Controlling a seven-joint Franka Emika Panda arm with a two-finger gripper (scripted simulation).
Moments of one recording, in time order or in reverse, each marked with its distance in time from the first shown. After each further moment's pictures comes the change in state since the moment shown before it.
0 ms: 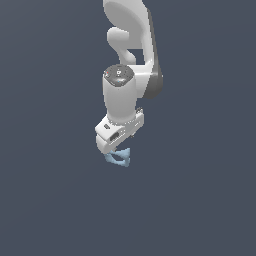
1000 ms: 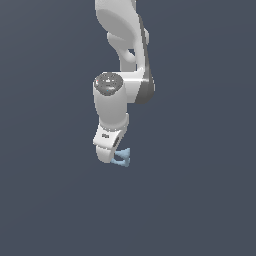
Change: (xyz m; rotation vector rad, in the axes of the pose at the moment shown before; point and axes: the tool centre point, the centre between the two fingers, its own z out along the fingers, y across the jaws) arm -0.015 0.023 0.016 0.010 -0.015 -0.448
